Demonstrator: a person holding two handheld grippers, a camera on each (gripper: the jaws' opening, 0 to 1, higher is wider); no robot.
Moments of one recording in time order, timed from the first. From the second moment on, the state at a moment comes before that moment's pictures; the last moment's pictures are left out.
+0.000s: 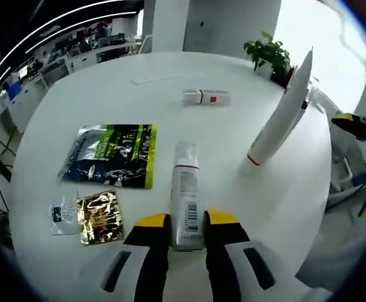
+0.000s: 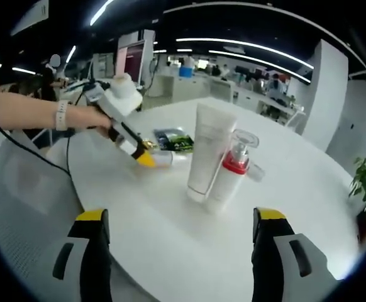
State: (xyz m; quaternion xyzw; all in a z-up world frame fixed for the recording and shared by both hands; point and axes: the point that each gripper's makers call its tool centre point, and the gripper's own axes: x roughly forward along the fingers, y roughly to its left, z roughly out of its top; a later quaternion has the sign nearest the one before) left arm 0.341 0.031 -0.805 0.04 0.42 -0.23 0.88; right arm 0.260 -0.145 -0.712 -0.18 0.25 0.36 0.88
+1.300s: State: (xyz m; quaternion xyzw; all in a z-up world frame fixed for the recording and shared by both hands) left arm 0.283 0.008 -0.690 -0.07 0.28 -0.26 0.92; right arm 0.248 -0.117 -0.696 -0.13 0.21 0.42 0.87
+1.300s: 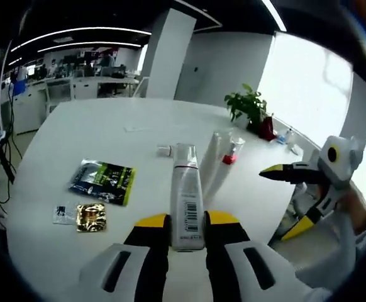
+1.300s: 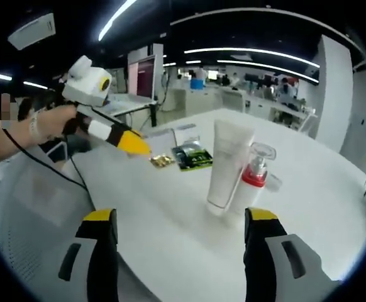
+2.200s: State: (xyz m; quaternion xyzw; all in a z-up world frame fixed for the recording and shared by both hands) left arm 0.243 -0.054 -0.700 -0.11 0.29 -0.39 0.87; right arm 0.241 -0.098 -0.666 0.13 0.22 0.47 0.84
